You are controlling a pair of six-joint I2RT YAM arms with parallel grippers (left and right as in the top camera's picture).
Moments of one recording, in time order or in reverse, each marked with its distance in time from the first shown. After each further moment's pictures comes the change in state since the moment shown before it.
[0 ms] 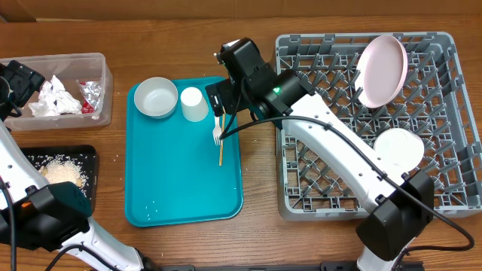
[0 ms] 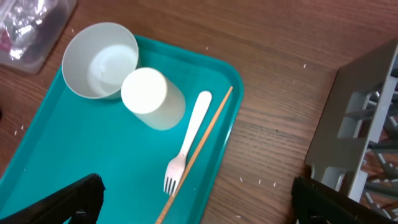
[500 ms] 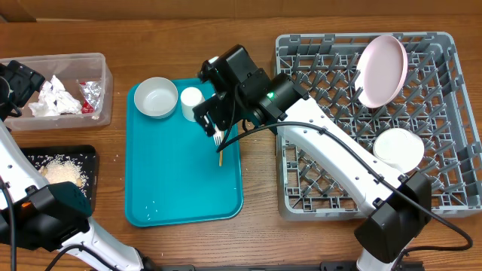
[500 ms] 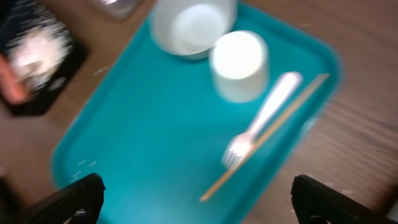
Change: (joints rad) left arm 0.000 0.000 0.000 0.000 0.000 0.000; right arm 0.043 0.000 0.000 -0.037 -0.221 -0.121
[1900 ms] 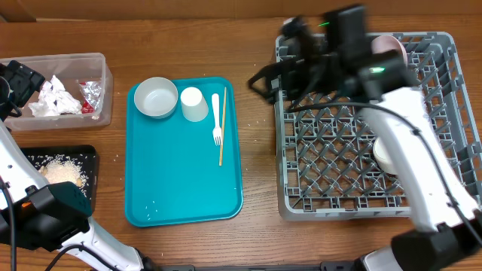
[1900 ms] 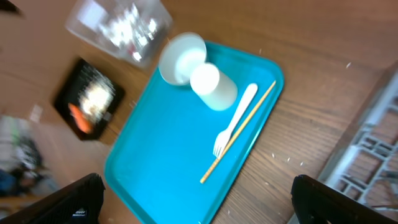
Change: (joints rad) left arm 0.000 0.000 0.000 0.000 0.000 0.000; right arm -0.313 -0.183 0.003 -0.121 -0.345 -0.060
